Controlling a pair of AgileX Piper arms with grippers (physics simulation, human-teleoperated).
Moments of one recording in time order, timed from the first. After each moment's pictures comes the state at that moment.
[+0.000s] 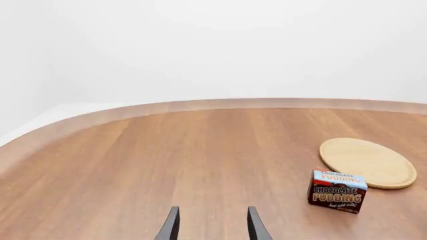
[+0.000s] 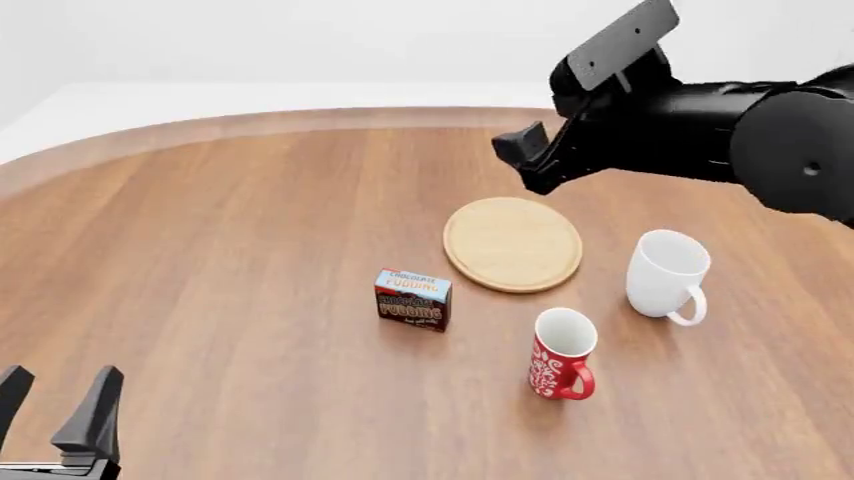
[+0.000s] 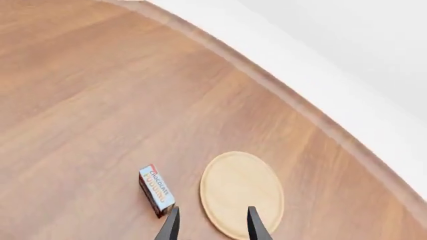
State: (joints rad) left arm 0.00 0.01 0.00 0.00 0.00; right arm 0.52 1.30 -1.31 0.50 -0.30
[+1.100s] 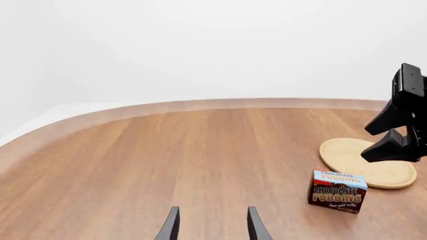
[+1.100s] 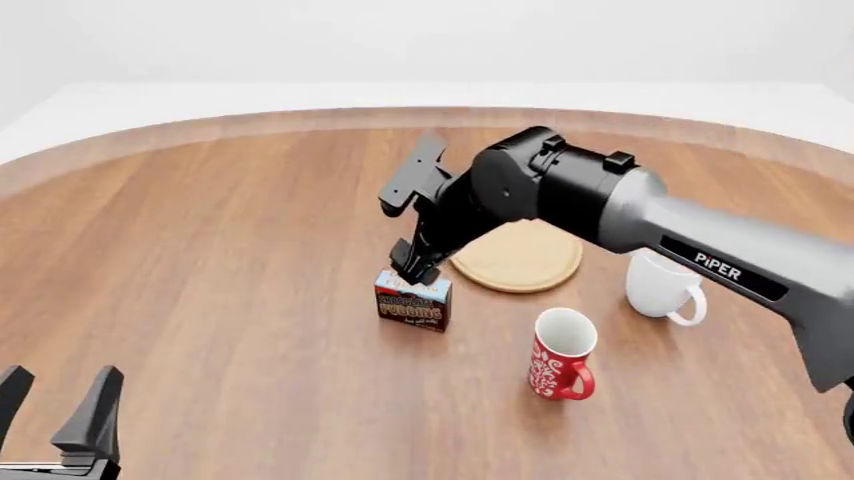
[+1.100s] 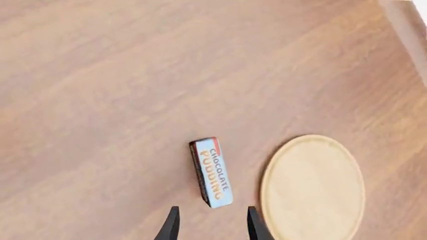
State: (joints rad) left arm 0.00 0.01 0.00 0.00 0.00; right arm 0.68 1.82 -1.56 0.73 -0.42
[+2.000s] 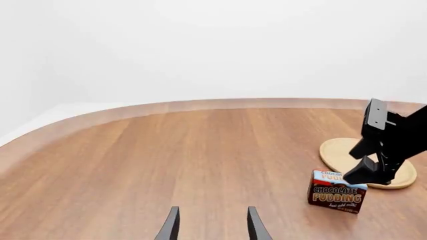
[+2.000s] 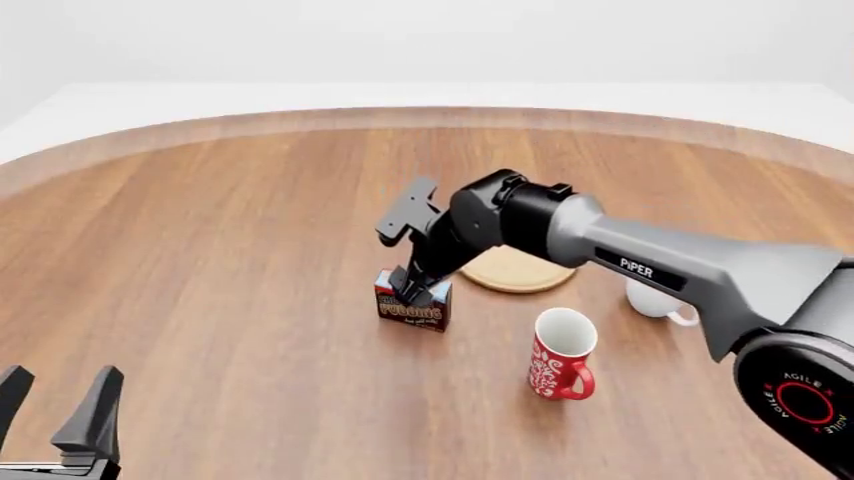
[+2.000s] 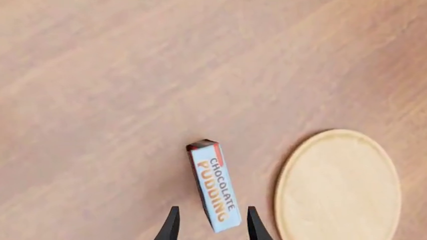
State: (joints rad) left arm 0.00 0.01 0.00 0.00 0.00; right arm 0.66 1.97 -1.56 0.65 -0.39
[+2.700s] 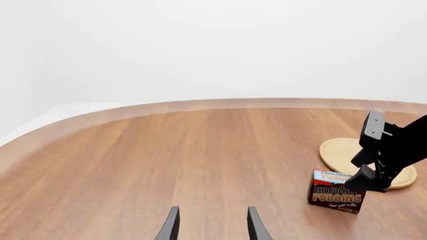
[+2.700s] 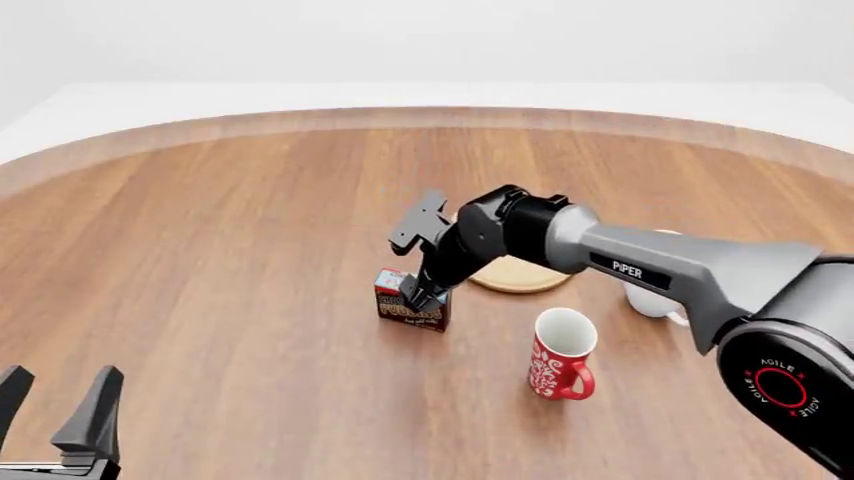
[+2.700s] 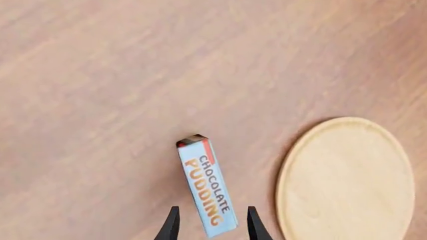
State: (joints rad) left arm 0.00 0.01 0.00 0.00 0.00; right arm 0.63 2.01 -1.52 0.60 -0.37
